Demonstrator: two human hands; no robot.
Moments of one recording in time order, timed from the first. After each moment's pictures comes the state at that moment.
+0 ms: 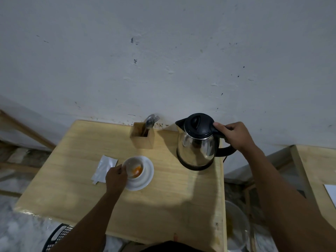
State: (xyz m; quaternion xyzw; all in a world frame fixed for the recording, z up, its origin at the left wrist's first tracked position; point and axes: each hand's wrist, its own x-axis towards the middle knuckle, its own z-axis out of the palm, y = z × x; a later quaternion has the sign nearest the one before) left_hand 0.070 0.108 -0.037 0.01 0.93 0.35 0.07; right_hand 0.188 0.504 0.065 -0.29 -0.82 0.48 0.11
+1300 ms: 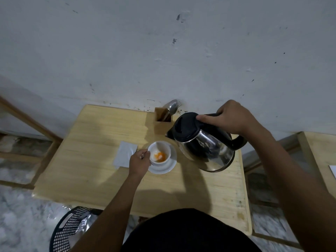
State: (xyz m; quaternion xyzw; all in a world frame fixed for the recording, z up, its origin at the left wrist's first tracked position) left_hand 0.060 0.079 -0.029 -0.04 0.81 0.54 0.22; right_hand 0.146 0.348 0.167 -0.25 -0.93 0.25 -0.01
